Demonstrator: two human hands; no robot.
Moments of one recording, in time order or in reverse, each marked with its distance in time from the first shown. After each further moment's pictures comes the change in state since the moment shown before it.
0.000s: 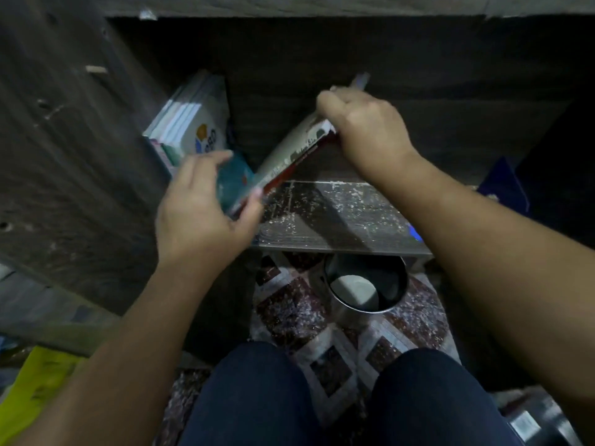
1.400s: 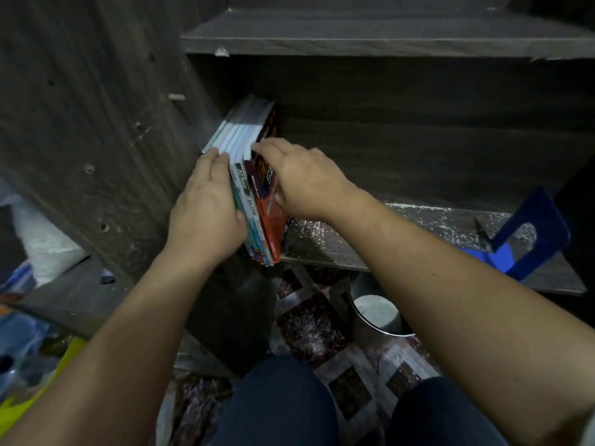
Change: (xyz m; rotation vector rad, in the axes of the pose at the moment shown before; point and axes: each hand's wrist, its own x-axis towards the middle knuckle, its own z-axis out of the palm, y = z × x) left_hand 0.027 -0.038 -0.029 0.197 -0.285 -0.148; right_hand 0.040 -0.099 0.033 0.229 -0.395 -0.034
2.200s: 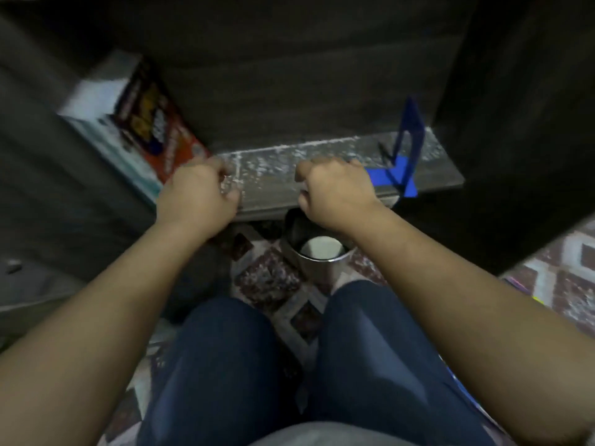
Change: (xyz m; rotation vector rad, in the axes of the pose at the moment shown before) left_hand -0.055 0.105 0.048 0.040 -0.177 0.153; right_hand -0.209 0.053 -0.015 -0.133 -0.081 0.495
